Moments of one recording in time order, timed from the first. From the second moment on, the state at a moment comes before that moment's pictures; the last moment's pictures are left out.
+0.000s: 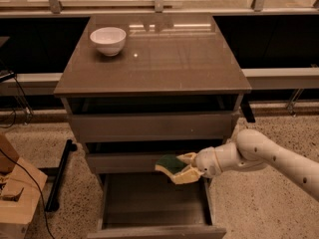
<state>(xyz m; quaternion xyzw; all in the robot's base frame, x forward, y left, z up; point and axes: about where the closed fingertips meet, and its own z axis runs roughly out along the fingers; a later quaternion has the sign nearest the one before) 0.507 -0.074 0.562 -0.47 0.72 0.43 0.28</state>
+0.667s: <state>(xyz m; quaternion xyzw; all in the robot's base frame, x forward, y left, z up) 0.515 -0.071 0.504 -0.45 0.71 0.45 0.29</state>
